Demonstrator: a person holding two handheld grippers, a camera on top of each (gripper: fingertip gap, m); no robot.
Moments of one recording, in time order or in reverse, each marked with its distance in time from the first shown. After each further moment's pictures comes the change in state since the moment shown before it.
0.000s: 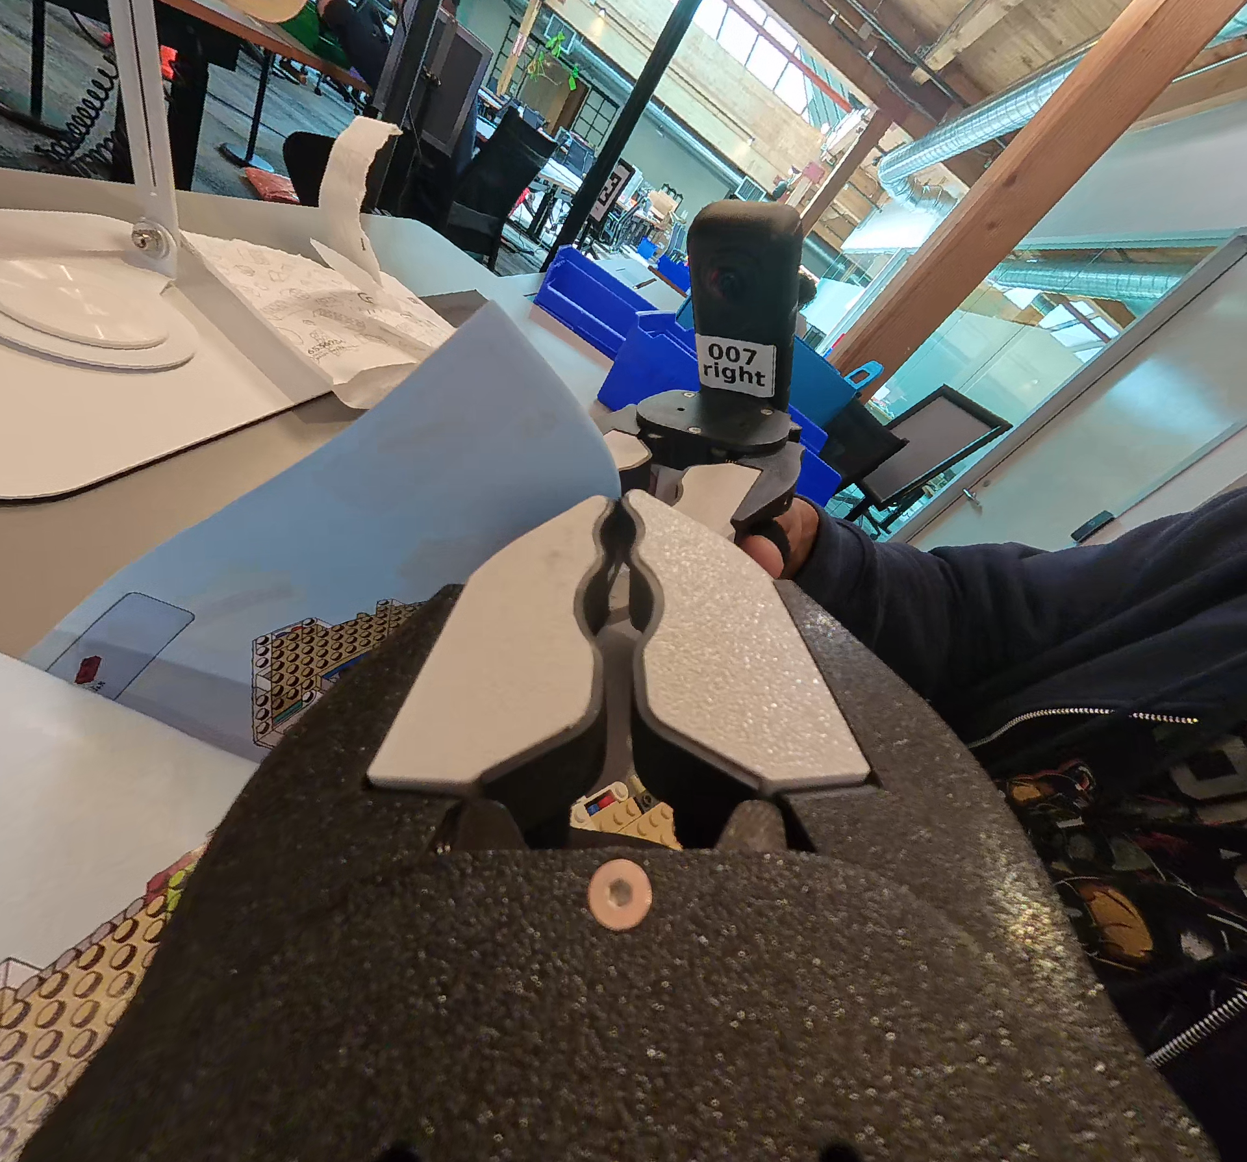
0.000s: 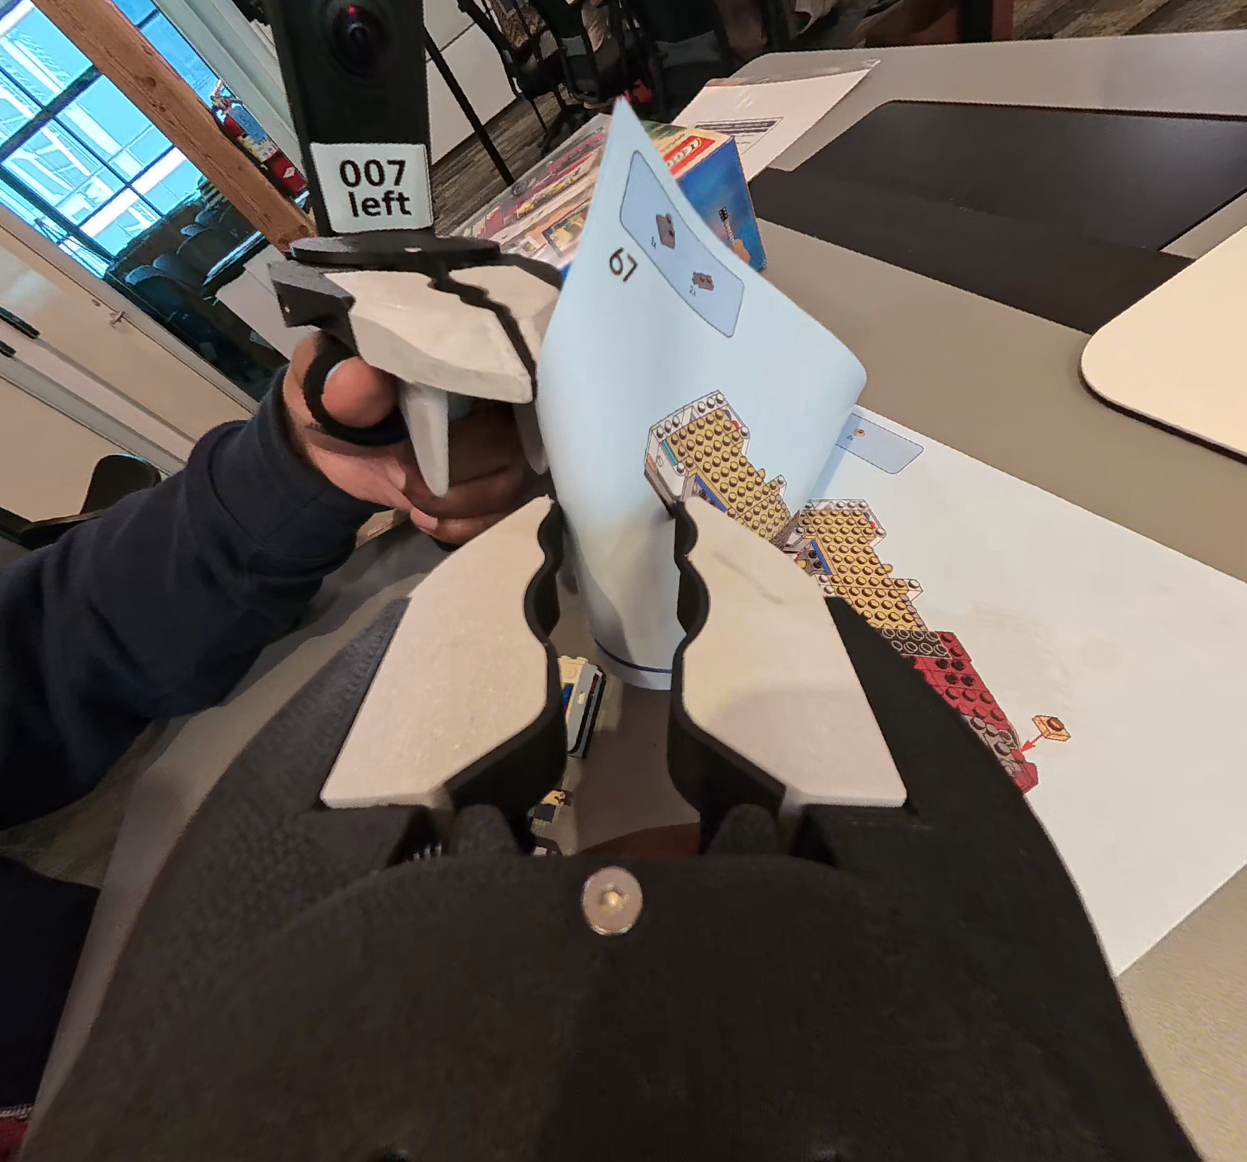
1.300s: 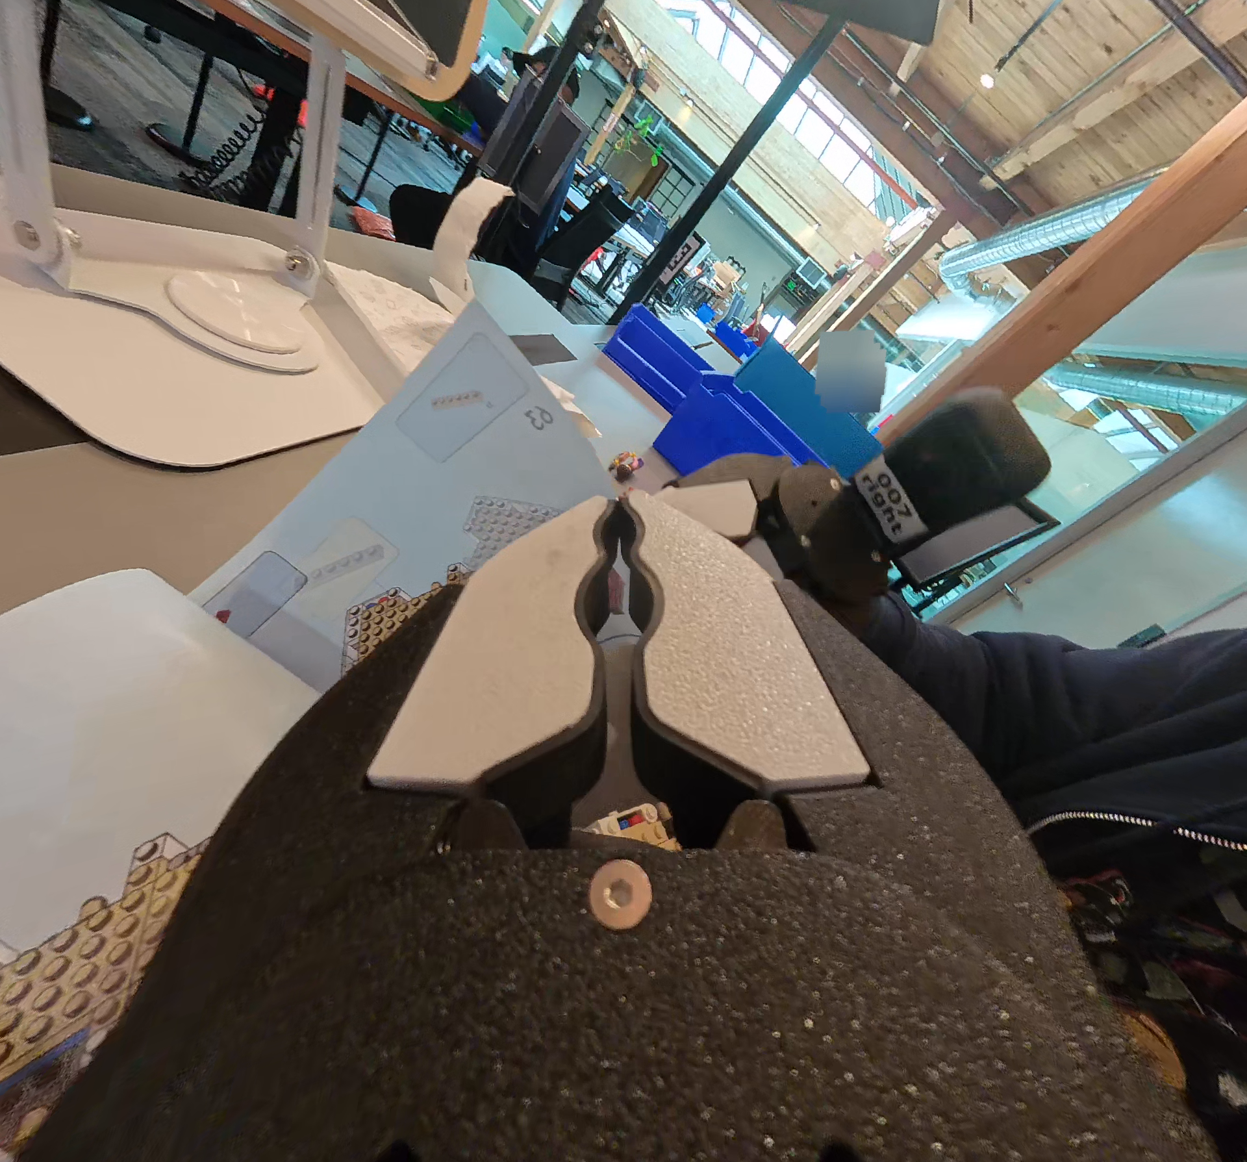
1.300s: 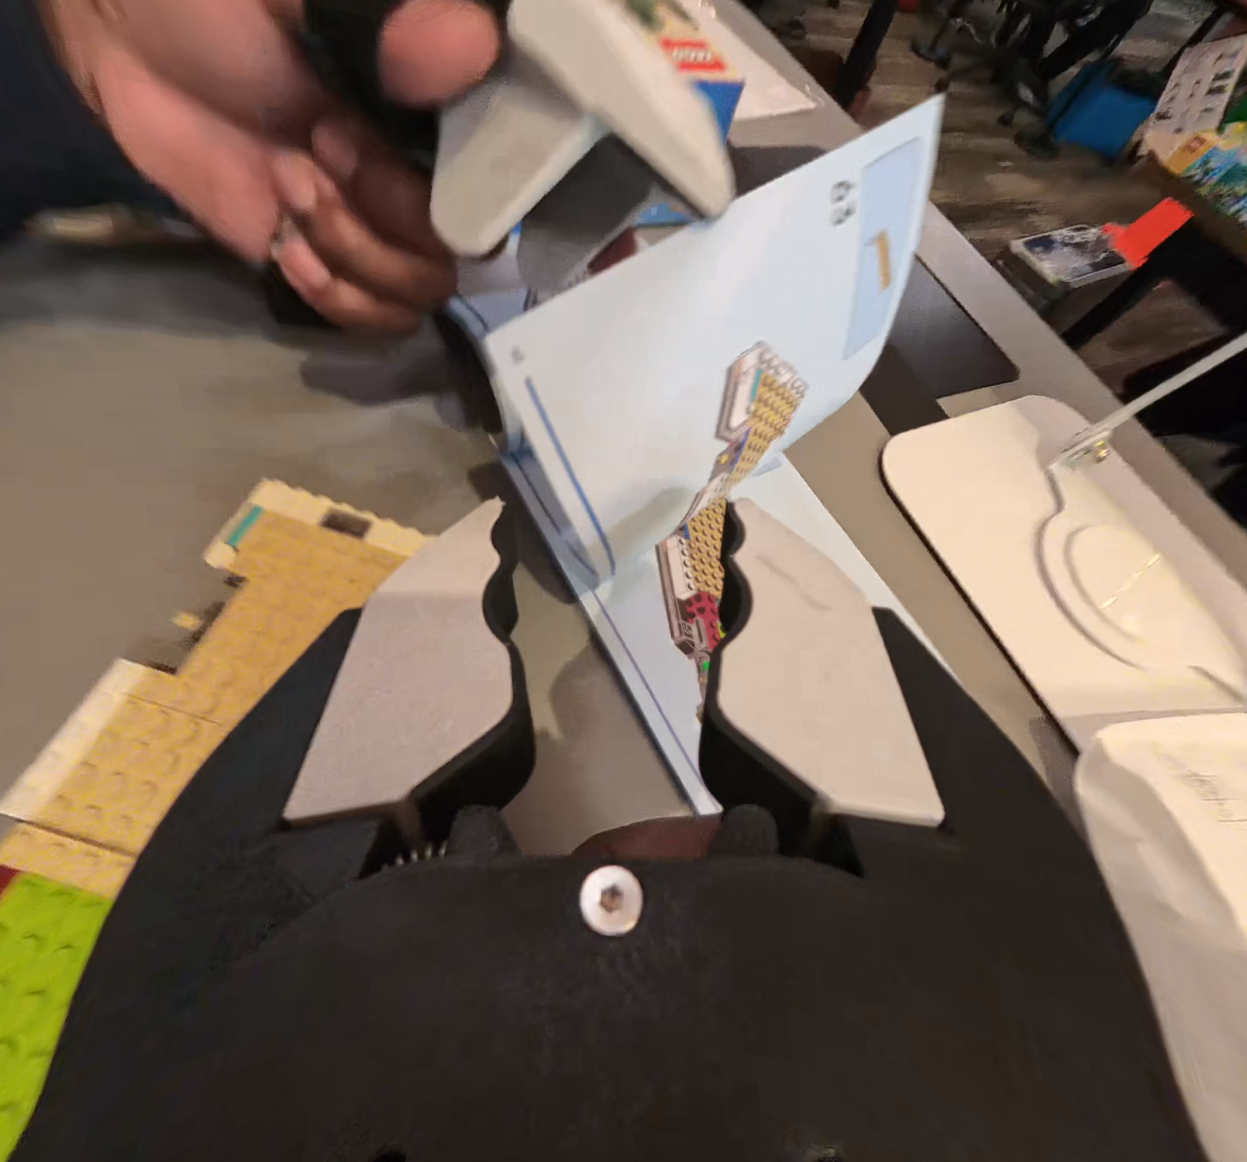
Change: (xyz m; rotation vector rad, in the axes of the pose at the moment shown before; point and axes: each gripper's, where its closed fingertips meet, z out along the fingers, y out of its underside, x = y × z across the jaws) left arm -0.025 -0.014 -0.015 0.091 -0.116 -0.081; right arm 0.012 0.023 -0.007 -0.178 0.271 -0.640
